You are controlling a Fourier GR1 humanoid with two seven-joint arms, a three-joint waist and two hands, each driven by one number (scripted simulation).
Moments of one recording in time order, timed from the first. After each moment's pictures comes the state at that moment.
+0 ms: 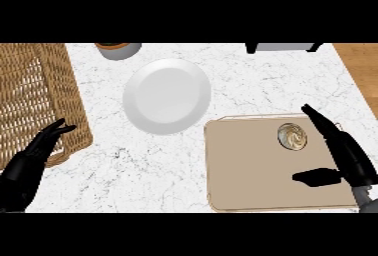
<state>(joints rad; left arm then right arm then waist) 0.12 0.53 -0.12 -1.63 0.28 0.20 -0.03 -0.14 -0.75 0.46 -1.45 0.17 -0.34 0.02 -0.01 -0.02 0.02</state>
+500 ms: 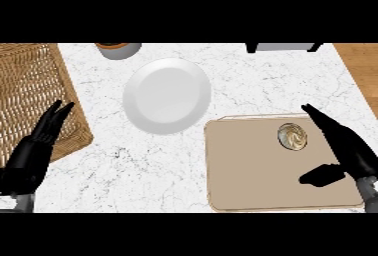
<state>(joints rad) 0.01 0.48 -0.11 -1.57 0.25 0.16 -0.13 -0.20 -0.81 0.49 -1.54 0.22 -0.17 0.34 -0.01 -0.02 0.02</state>
